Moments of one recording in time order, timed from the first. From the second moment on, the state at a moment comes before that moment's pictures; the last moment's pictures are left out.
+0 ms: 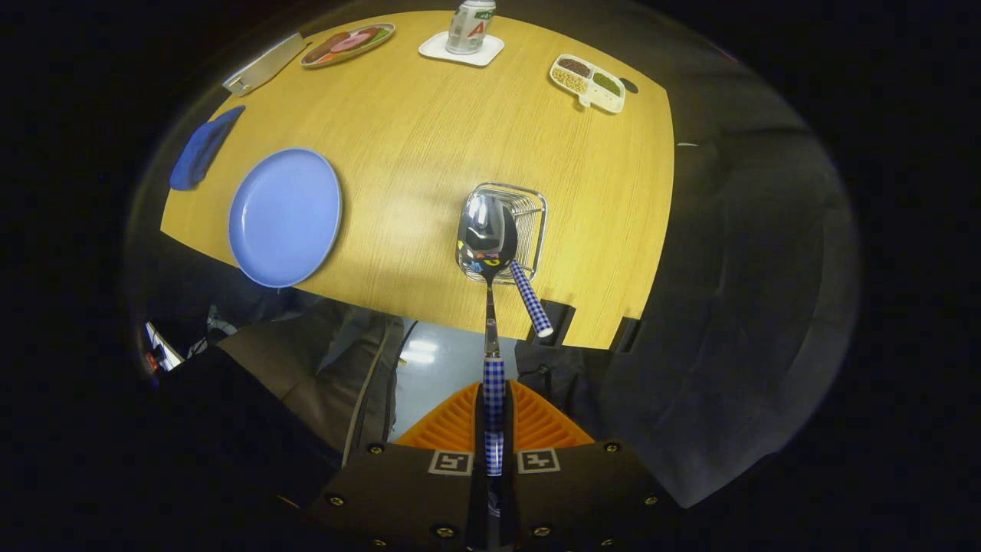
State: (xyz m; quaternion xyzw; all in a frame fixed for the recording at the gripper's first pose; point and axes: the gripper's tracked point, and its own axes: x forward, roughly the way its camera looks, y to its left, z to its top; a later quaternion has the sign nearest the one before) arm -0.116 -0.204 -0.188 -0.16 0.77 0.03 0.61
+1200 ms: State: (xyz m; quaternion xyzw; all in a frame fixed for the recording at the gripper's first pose) arm -0.076 -0.225 -0.277 -0.14 0.84 0.04 0.52
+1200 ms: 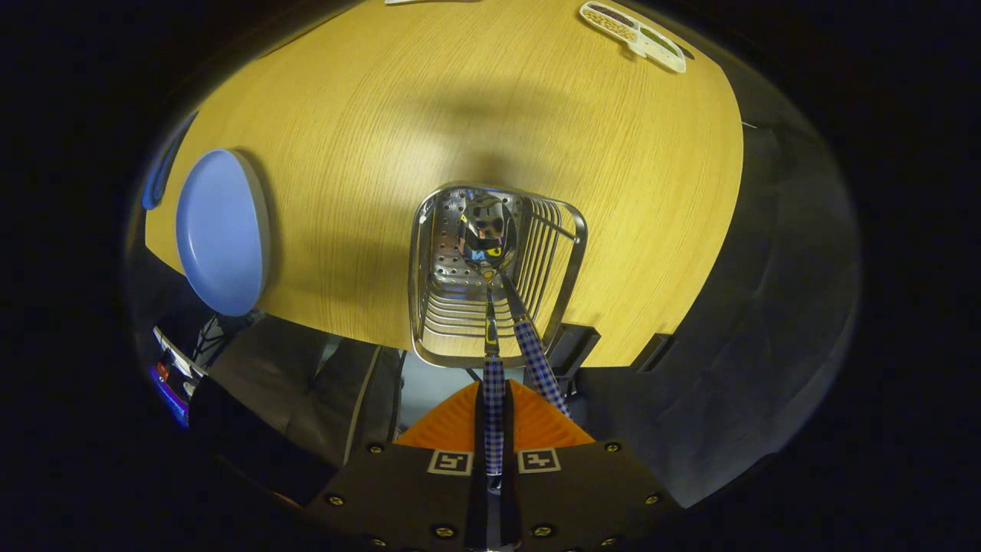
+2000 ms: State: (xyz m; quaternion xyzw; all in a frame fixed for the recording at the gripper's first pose) arm -0.039 -0.188 -0.221 -0.09 0.74 0.03 0.66
